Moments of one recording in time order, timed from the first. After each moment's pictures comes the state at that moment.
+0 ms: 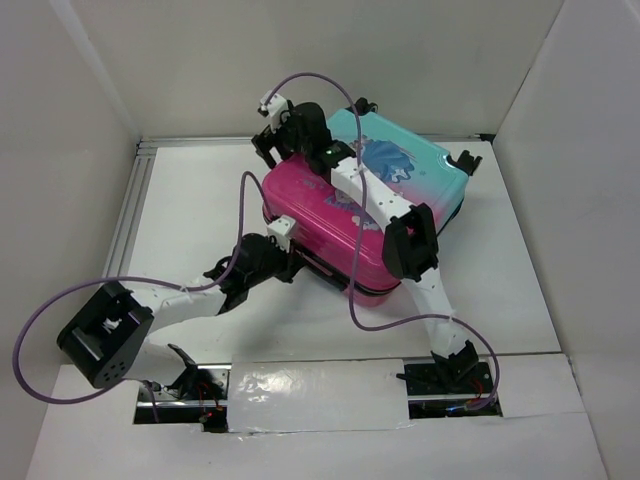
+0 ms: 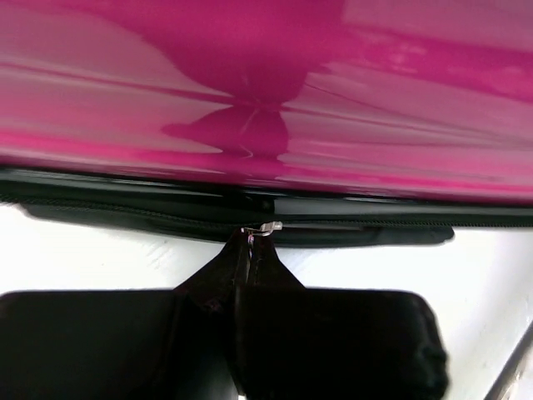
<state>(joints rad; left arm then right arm) -0.66 1.37 0.55 0.42 0.11 -0.26 0.60 2.40 2.34 -0.19 -0.22 -0.26</state>
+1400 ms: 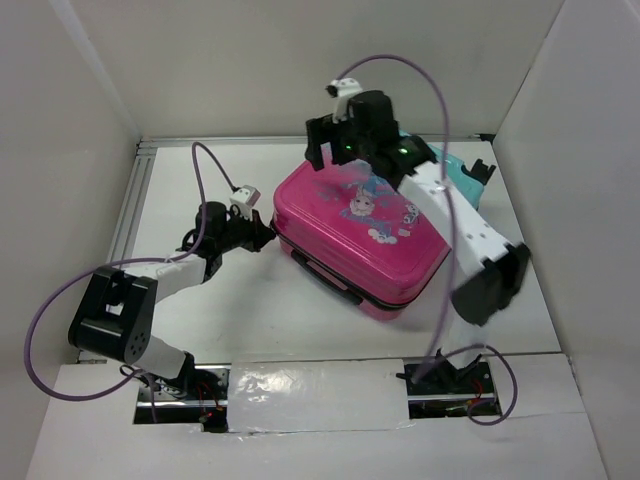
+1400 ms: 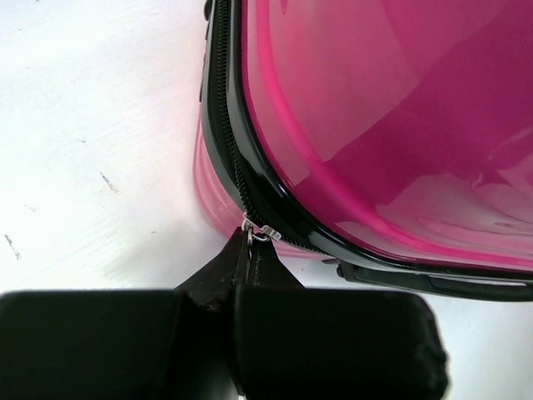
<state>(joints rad) -0.24 1.48 0.65 0.42 0.48 -0.18 0.56 1.83 1.96 -0.56 -0.07 0.07</state>
